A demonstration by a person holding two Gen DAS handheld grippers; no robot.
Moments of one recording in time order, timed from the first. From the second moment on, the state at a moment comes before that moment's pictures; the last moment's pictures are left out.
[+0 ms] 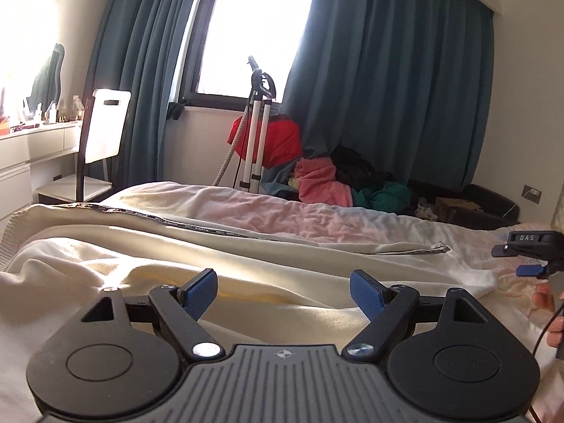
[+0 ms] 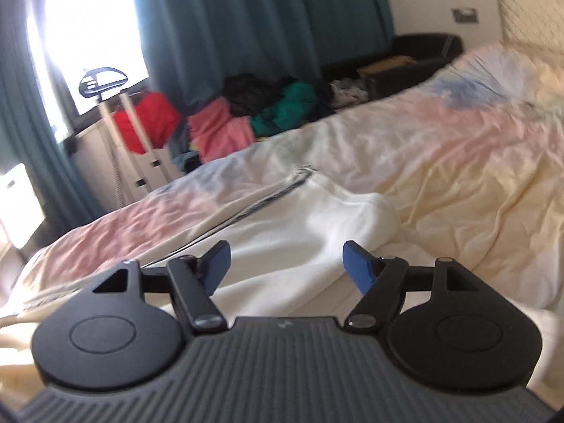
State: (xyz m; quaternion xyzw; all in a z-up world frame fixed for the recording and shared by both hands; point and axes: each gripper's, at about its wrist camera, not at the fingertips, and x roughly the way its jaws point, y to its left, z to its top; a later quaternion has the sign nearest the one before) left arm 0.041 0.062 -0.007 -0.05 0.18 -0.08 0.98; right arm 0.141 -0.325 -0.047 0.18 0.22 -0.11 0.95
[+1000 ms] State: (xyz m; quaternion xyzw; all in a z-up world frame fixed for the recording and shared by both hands) left arm -0.018 0.148 -0.002 -0.12 0.28 0.03 0.95; right arm 0.016 -0.245 -0.036 0.13 0.22 0.00 0.97
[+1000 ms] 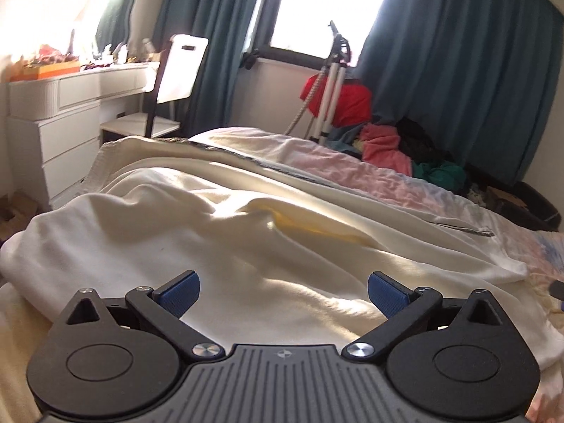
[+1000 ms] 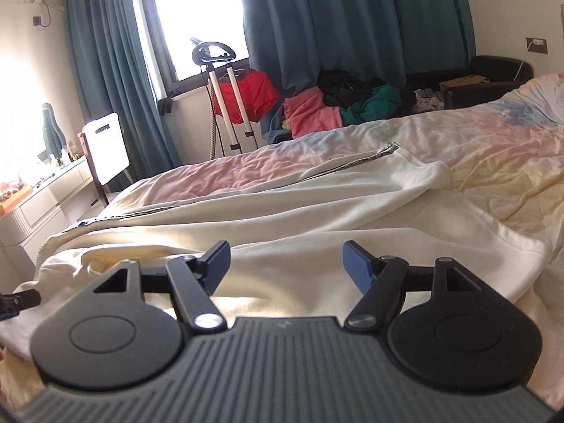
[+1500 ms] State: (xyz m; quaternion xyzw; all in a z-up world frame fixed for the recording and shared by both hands) left arm -0.034 0.319 -0.008 -0.36 0.37 0.24 0.82; right arm 0.020 -0.265 -0.047 0.18 0.26 -0.05 0.95
